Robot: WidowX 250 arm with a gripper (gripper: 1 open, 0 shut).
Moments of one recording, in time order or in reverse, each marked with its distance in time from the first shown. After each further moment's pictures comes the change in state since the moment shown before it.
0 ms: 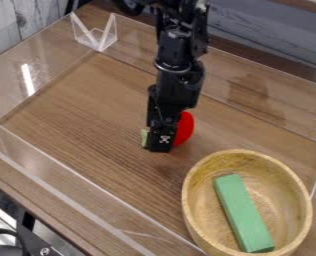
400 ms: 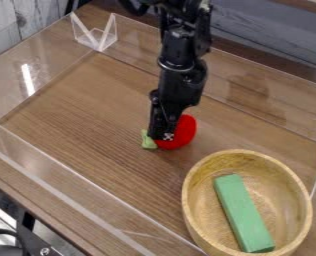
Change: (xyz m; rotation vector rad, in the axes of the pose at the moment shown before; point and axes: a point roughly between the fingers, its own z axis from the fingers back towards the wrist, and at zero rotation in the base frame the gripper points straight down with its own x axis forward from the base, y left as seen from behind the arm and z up) arm 0.007 0.004 0.001 0.008 0.001 0.013
